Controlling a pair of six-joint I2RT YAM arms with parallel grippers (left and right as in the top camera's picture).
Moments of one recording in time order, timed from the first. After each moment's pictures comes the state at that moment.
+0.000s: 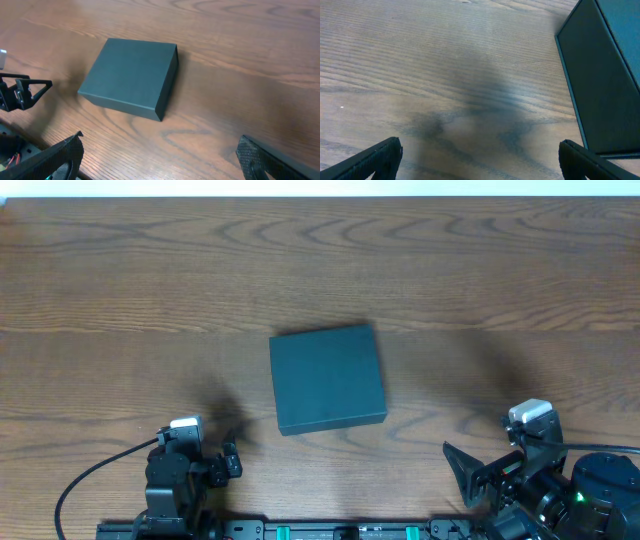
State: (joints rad) left arm -0.05 0.01 0.24 -0.90 -0.04 -0.16; right arm 0.40 0.46 1.03 -1.16 -0.14 0.16
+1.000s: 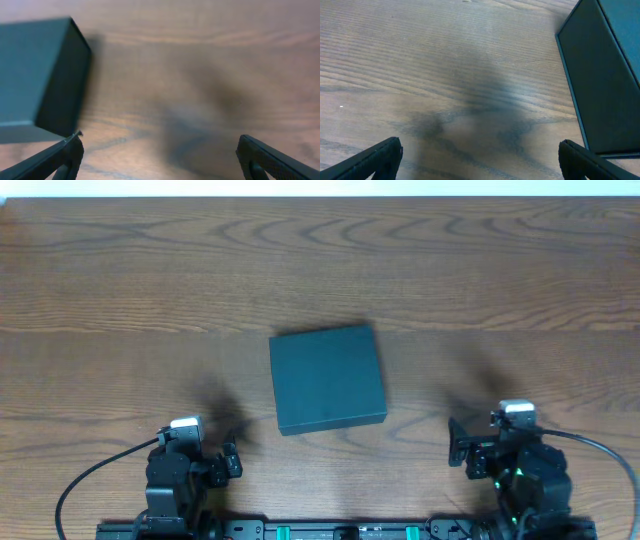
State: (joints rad) left arm -0.05 0.01 0.23 -0.90 -0.04 -0.16; right arm 0.19 0.16 0.35 -0.78 0.03 0.15
